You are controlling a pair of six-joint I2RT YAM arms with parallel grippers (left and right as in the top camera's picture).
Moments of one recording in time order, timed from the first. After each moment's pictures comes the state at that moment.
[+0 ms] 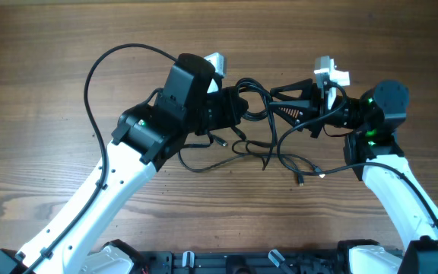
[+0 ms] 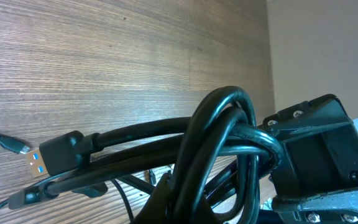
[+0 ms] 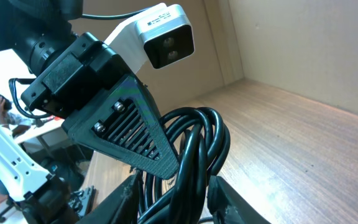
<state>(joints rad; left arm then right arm) -0.59 1.39 1.32 -0.66 0.31 -0.79 0.04 1.34 0.69 0.71 -1.30 0.38</state>
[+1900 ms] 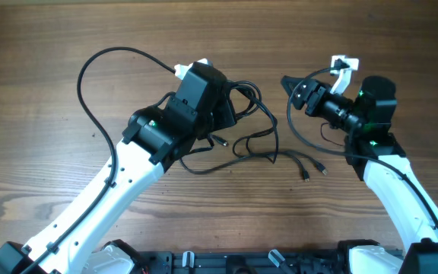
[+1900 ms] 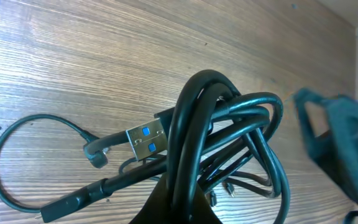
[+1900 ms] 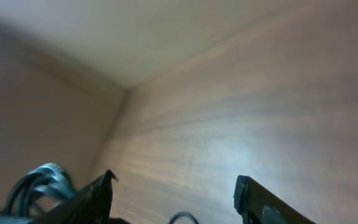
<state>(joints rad) -0.64 1.41 1.32 -0.77 -0.01 -0.84 0.04 1.33 0.70 0.32 -0.74 0.61</state>
